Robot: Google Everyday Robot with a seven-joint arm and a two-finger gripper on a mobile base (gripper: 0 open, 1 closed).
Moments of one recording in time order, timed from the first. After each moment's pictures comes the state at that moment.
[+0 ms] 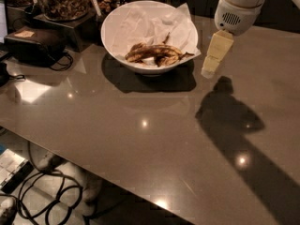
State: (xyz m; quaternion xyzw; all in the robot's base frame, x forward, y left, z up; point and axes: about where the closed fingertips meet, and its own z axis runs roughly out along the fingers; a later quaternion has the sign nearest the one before) arm 0.594 -0.199 0.941 -0.47 0.88 -0.06 0.10
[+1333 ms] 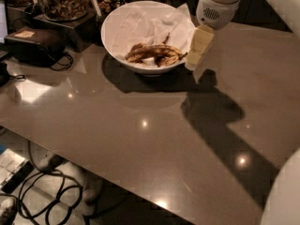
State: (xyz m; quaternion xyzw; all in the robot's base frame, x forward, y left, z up) arm 0.631 -0.162 0.941 -0.48 0.86 -0.06 0.12
